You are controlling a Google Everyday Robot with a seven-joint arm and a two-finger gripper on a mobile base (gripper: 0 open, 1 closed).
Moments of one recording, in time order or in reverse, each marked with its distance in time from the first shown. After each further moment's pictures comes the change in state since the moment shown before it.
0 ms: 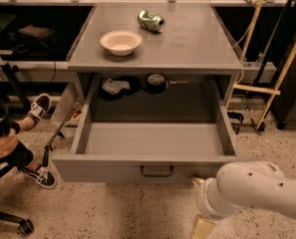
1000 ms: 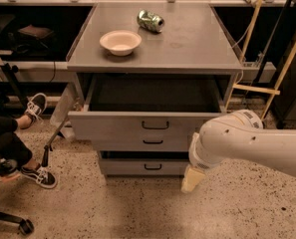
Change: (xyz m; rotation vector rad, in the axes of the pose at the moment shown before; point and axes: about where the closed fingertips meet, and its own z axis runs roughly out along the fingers) arm -0.032 -0.131 -0.033 0.184 0.079 0.081
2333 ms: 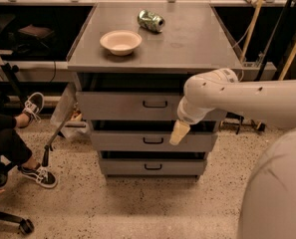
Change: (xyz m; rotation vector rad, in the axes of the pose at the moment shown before) arm -0.065 -0.141 0.018 0.118 -0.036 0.056
